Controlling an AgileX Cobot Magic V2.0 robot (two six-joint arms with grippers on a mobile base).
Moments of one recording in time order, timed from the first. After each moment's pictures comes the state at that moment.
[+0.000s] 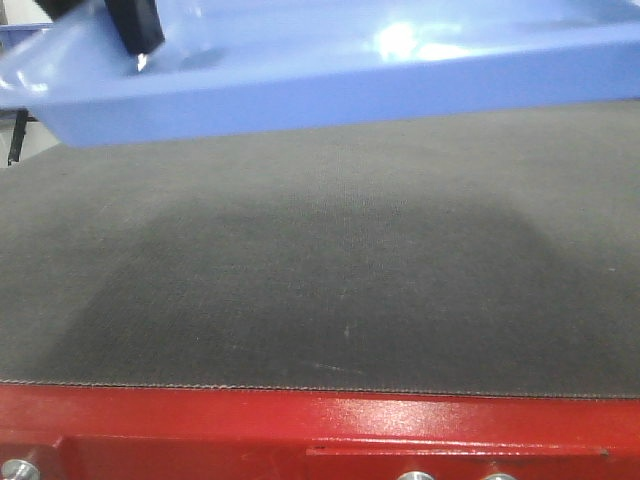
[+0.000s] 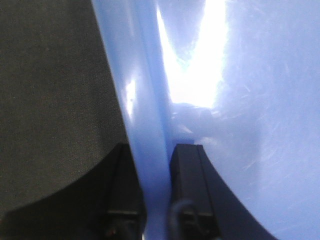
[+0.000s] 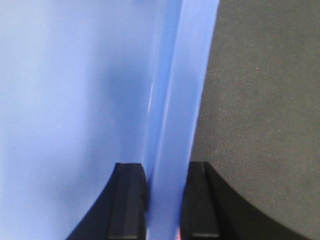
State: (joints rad) left arm -0.67 1.51 -1.52 0.07 1.22 -0.39; right arm 0.42 1.25 -1.33 -0.16 1.19 0.39
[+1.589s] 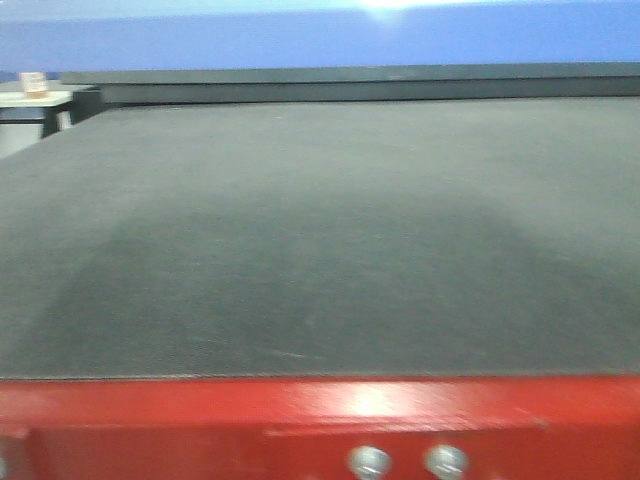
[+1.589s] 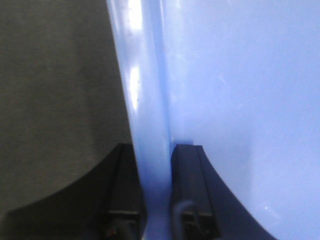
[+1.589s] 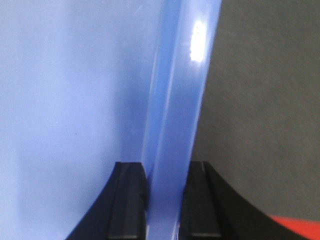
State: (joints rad) left arm -0.68 1.40 -1.52 0.14 1.23 -0.43; right arm 0.43 1.20 -1.33 -0.12 1.17 0.39
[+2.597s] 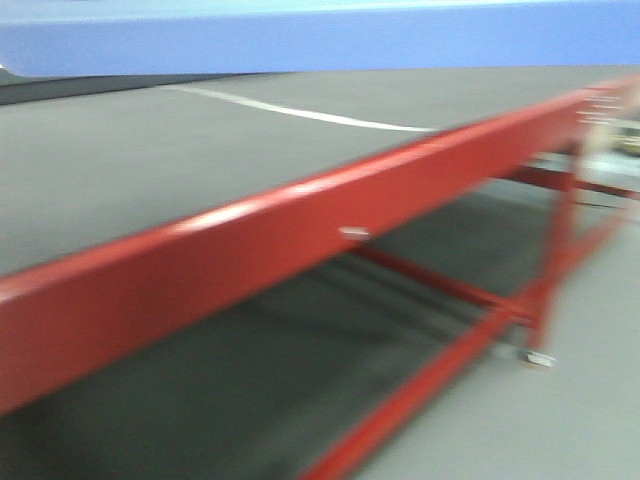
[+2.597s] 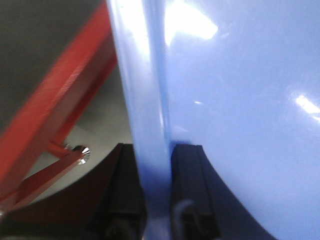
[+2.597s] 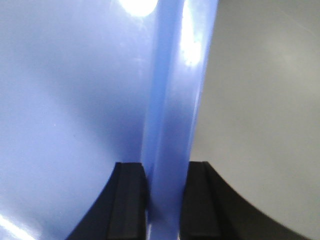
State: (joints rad) left arm -0.68 1.40 -1.52 0.09 1.23 -0.44; right arm 0.43 1.20 -1.33 -0.13 1.18 0.39
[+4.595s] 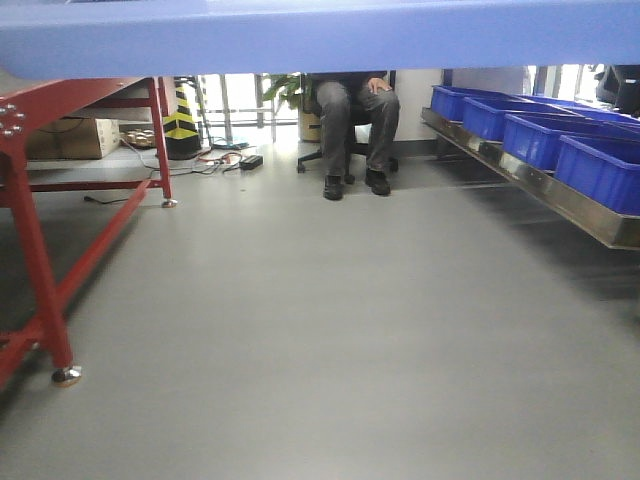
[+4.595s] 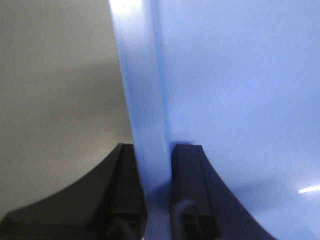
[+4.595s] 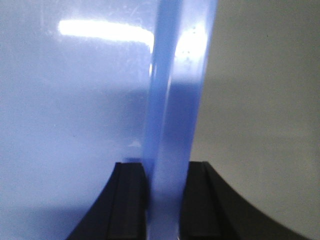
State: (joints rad) left arm -0.68 1.40 -1.52 0.08 1.24 -0.44; right arm 0.43 1.20 -1.33 -0.13 1.19 0.39
